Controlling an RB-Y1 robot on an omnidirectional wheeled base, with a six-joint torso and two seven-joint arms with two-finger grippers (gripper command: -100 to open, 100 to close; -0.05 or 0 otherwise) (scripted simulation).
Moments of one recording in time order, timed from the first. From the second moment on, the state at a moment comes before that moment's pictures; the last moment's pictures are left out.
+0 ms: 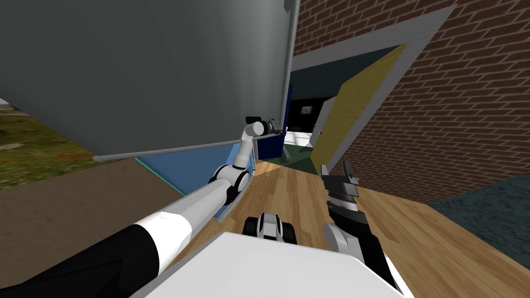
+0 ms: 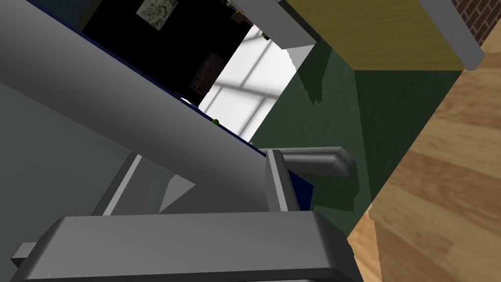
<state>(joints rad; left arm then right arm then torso) -1.17 0.13 0.07 -1.39 0.70 0.92 0.42 0.52 -0.01 -0.02 -2.30 -0.02 -0.45 -0.16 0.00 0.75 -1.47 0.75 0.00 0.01</state>
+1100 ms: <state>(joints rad) -1.32 0.16 0.12 -0.97 0.81 0.66 0.24 0.52 -0.01 -0.02 -2.30 -0.02 -0.45 -0.16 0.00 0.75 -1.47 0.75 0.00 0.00</state>
